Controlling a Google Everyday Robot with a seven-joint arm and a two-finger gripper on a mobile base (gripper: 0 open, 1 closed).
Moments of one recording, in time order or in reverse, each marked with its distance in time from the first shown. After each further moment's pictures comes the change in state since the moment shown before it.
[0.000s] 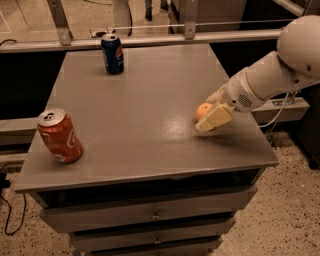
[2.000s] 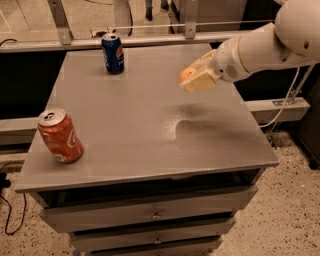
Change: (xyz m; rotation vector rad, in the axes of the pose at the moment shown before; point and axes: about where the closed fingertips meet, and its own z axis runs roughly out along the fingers) arm -0.092 -0.044 -0.017 0.130 -0.246 -0.111
